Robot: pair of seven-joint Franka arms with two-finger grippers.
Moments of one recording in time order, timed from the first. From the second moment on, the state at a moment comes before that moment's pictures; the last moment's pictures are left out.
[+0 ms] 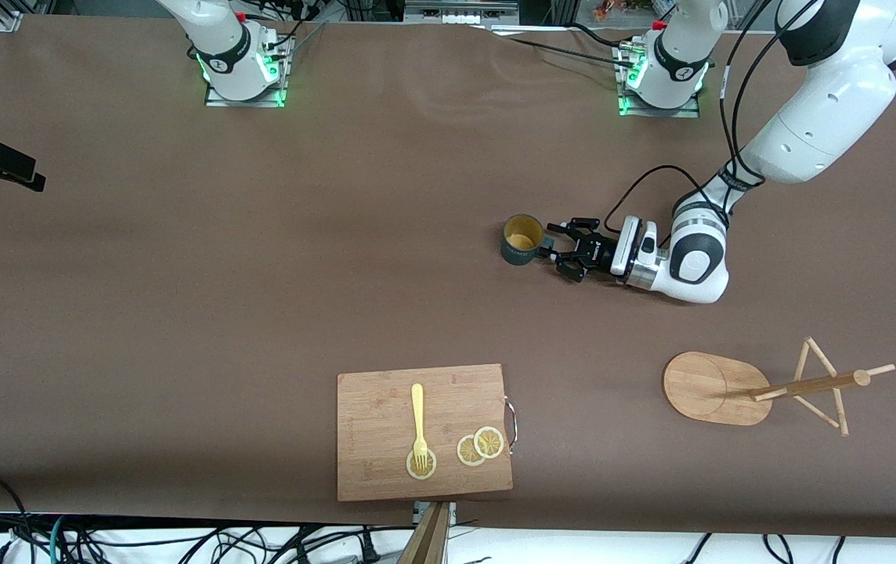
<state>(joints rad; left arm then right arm) 0.31 0.89 -0.43 -1.96 -1.08 1.85 2.64 -0.04 0.11 -0.03 -1.41 -0.01 1.41 -0.03</state>
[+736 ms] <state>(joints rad) 0.45 0.70 -0.42 -2.01 -1.07 1.81 2.58 -0.04 0.11 -0.03 -1.41 -0.01 1.42 -0.04</state>
